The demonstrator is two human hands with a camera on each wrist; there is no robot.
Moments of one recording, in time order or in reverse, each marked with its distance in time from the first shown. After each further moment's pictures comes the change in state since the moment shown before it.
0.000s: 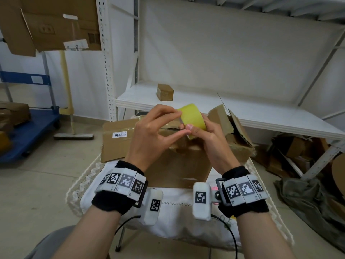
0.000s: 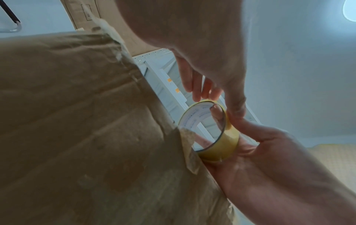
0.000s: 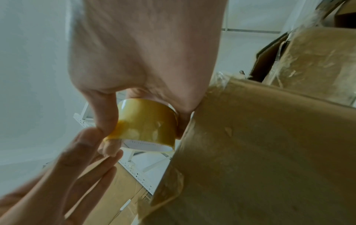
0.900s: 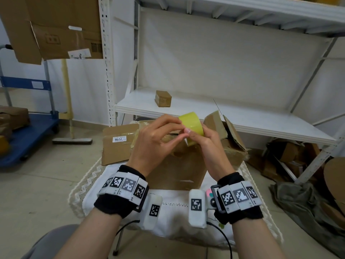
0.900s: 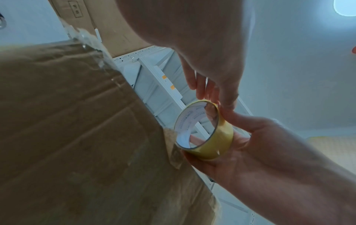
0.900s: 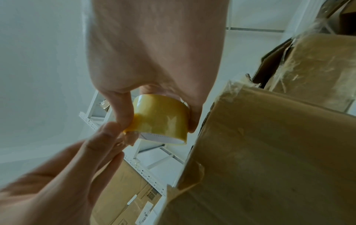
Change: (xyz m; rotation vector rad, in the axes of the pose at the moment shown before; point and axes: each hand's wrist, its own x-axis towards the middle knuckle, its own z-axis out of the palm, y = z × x) left_hand 0.000 0.016 -0.005 -0.031 0.020 0.111; right_hand -0.016 -0.009 0.005 0.008 0.098 -0.021
